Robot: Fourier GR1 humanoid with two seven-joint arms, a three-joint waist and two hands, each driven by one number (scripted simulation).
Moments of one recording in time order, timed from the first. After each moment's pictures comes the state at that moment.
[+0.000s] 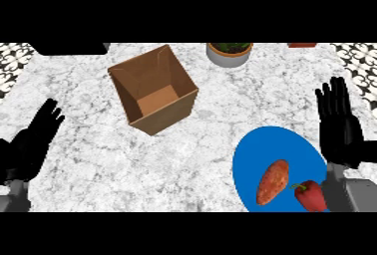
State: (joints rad) left arm -0.06 0.51 -0.06 -1.42 0.41 0.14 0.06; right arm -0.16 -0.24 -0.02 -1.47 -0.34 -0.25 -0.18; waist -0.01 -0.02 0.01
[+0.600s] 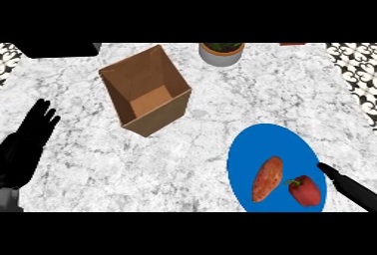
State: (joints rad) left arm 0.00 0.50 -0.02 -1.56 0.46 0.14 0.11; right arm 0.25 -0.27 -0.08 -1.85 -0.08 -0.59 -0.18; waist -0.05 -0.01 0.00
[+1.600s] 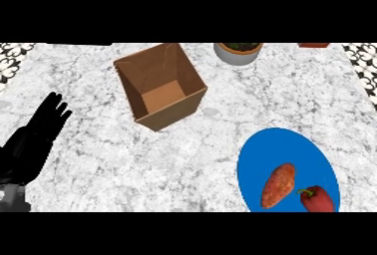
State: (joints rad) left arm -0.03 0.48 -0.05 -1.63 0.46 0.12 0.16; right arm 0.73 -0.58 0.14 -2.32 0.56 -0.29 0.54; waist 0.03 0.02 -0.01
